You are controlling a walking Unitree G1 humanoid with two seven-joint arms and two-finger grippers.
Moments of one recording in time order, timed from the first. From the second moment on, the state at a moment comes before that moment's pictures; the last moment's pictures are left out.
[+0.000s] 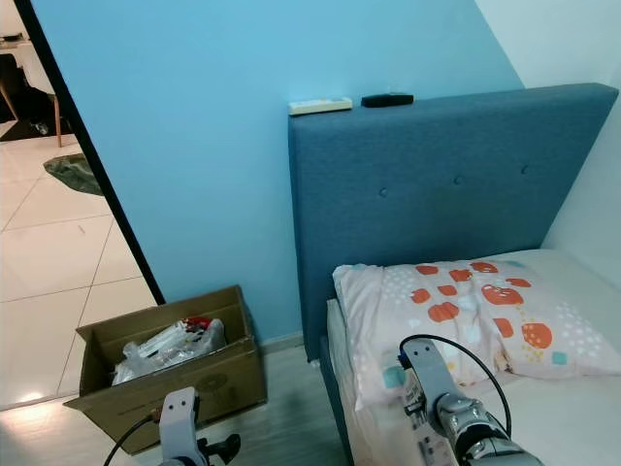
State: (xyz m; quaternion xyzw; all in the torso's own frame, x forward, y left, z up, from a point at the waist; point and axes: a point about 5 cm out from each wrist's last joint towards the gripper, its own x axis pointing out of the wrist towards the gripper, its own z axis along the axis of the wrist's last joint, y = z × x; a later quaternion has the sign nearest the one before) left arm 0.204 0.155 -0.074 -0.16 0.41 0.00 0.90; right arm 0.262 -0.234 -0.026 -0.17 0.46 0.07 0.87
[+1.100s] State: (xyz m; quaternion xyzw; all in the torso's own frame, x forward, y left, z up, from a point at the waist) left arm 0.173 0.167 -0.088 -0.16 0.43 0.01 0.89; right arm 0.261 -0.224 -0.028 -0.21 0.46 0.16 0.85
